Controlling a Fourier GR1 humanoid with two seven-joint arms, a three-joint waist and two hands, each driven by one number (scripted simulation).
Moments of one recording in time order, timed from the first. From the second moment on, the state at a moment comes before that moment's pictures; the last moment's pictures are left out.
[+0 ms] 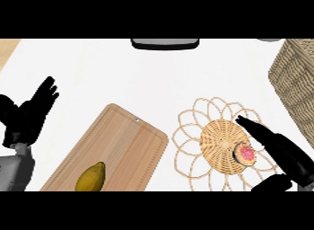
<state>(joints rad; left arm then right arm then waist) -0.20 0.29 0.12 -1.38 0.09 -0.02 0.20 0.06 -0.29 0.02 -1.70 0.73 0.46 -0.11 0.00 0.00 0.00</state>
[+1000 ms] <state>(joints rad) -0.22 0.28 0.13 -1.41 0.08 -0.07 0.22 -0.20 -0.05 -0.07 -1.49 0.96 0.21 0.37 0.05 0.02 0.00</state>
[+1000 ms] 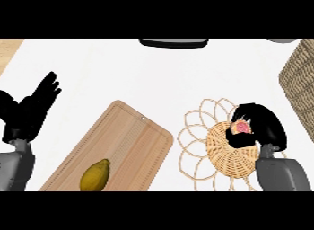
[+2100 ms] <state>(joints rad) -0.31 0.25 0.09 -1.37 0.06 -0.06 0.25 -1.05 -0.01 -0.16 -0.98 1.37 -0.51 1.06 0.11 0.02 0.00</state>
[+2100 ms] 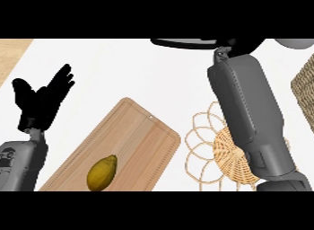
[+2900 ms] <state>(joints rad) -0.28 0.26 0.12 -1.36 0.06 -0.06 0.22 -1.41 -0.18 -0.36 -0.60 1.65 -0.53 1.13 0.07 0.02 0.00</state>
